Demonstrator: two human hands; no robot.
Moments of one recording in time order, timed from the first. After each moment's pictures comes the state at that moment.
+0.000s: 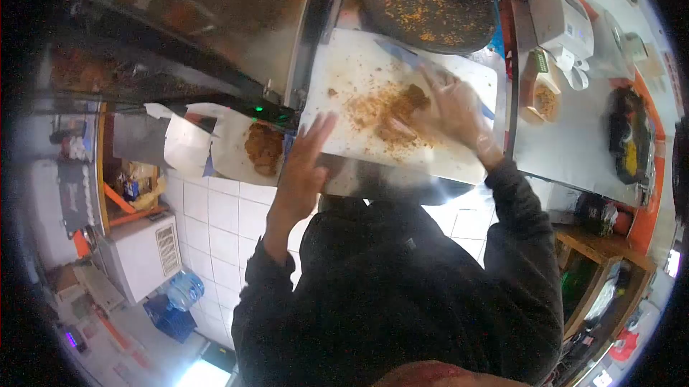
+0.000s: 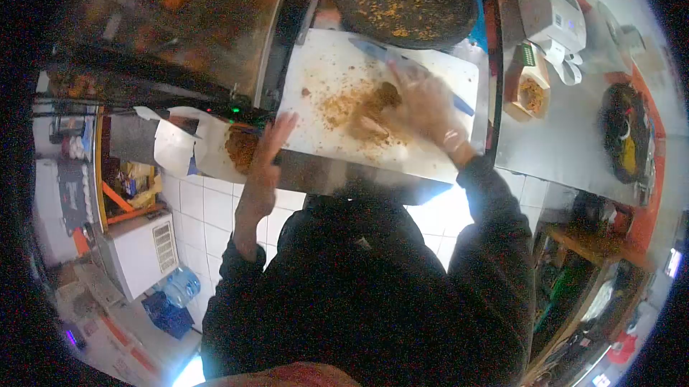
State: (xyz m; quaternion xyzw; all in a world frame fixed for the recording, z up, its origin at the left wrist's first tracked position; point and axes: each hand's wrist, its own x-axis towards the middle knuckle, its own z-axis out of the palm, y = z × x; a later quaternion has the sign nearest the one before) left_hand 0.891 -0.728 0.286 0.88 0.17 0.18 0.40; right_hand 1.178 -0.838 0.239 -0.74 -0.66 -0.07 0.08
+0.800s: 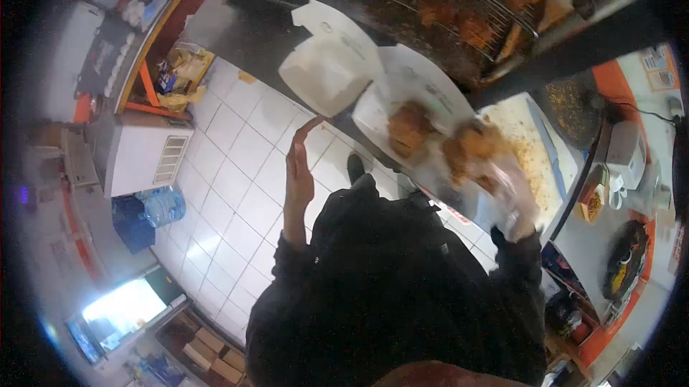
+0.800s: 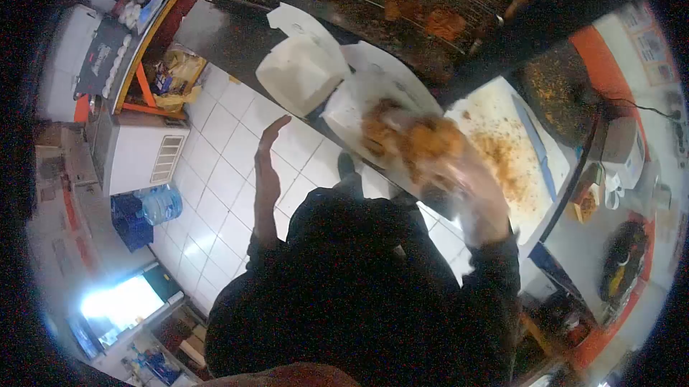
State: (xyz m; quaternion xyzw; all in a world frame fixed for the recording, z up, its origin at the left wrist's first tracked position) left_hand 0.635 -0.678 0.258 0.65 0.52 0.39 0.40; right_hand 0.947 -0.750 0.329 -0.61 -0.45 0.52 0.39
